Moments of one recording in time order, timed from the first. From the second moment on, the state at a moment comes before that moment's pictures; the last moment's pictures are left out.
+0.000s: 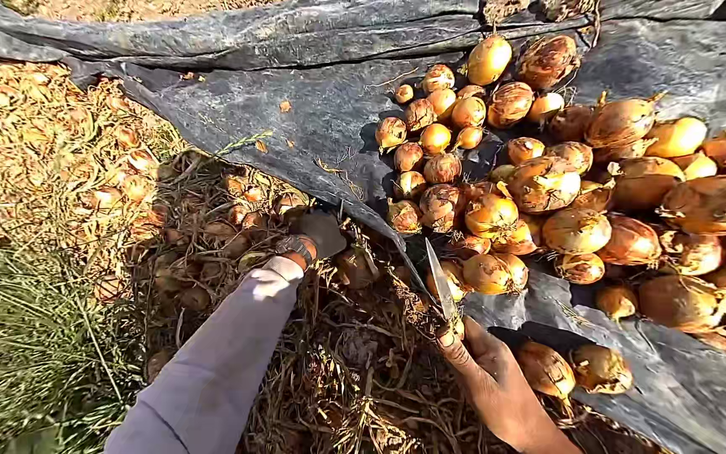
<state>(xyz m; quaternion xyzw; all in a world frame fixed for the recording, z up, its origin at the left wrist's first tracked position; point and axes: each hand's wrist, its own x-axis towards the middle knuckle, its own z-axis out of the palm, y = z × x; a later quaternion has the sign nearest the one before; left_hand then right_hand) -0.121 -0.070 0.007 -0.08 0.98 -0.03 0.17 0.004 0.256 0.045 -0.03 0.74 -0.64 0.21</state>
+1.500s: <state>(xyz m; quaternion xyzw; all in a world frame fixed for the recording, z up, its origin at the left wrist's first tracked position) 0.052 0.028 0.114 0.23 0.94 0.19 0.15 0.032 0.240 0.055 -0.08 0.74 -0.62 0.24</state>
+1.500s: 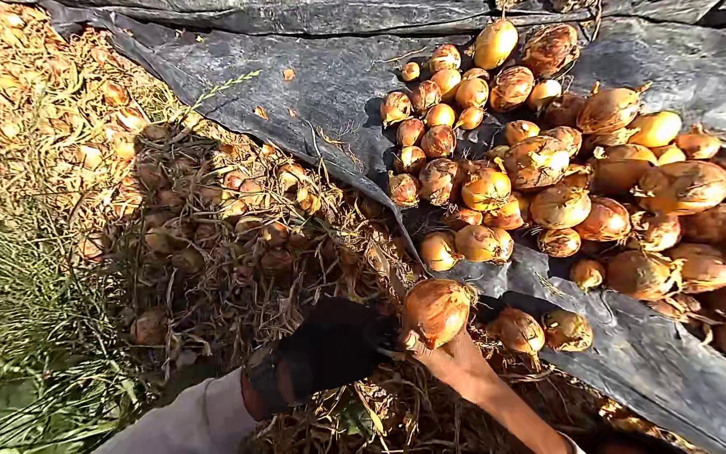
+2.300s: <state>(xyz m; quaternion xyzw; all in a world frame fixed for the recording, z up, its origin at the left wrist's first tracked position) -0.132 -0.002 0.083 -0.10 0.90 0.10 0.41 -0.016 0.283 0.069 -0.10 0.73 -0.65 0.18</state>
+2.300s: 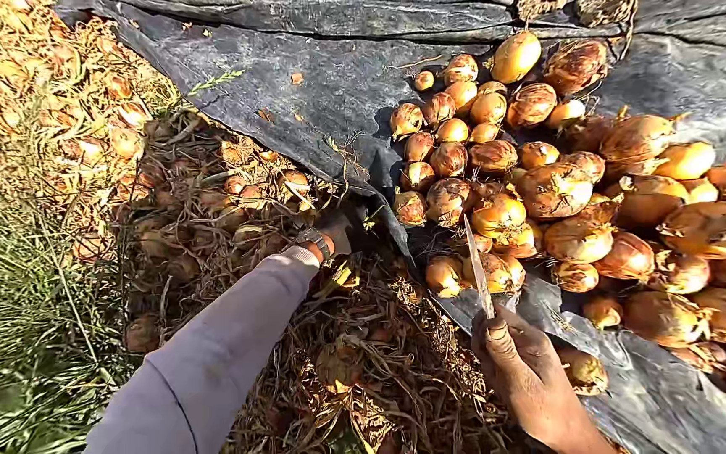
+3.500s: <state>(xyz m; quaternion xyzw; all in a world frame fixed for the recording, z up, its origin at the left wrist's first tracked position) 0.094 0.012 0.148 0.21 0.96 0.18 0.10 0.047 0.228 0.093 -0.14 0.74 -0.61 0.27</state>
